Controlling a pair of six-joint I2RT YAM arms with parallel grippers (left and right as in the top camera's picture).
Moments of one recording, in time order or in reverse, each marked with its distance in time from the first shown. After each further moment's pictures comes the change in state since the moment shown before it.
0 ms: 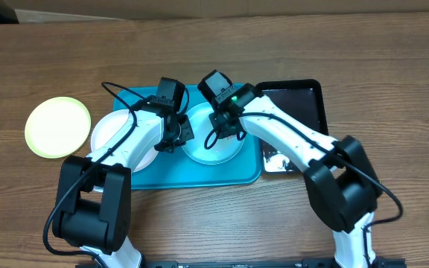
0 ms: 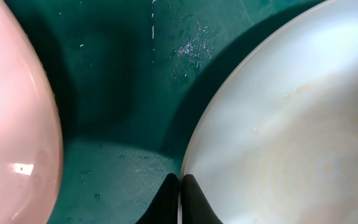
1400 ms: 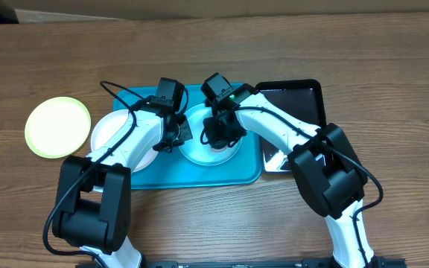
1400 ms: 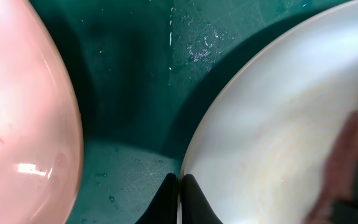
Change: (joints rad) left arm 0.001 0.000 -0.002 -0.002 -0.034 0.002; right arm -0.030 0.124 0.020 0.045 -0.416 0.090
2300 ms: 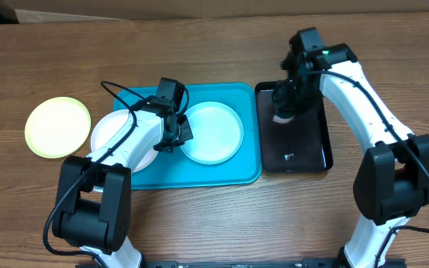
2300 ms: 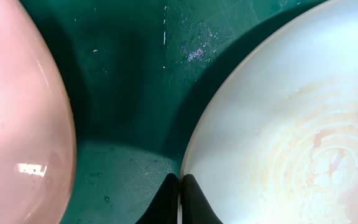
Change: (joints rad) left arm -0.001 0.000 0.000 0.002 0.008 0.000; right arm -0.415 -0.231 0.002 -0.278 0.069 -0.143
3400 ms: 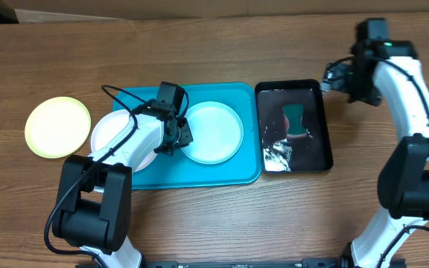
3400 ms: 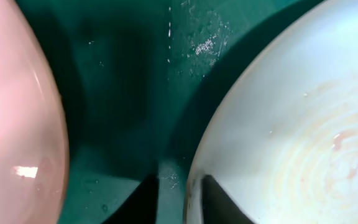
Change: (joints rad) left arm 0.000 0.000 -0.049 0.057 0.000 -0.003; right arm -0.313 0.002 0.030 0.070 0.189 0.049
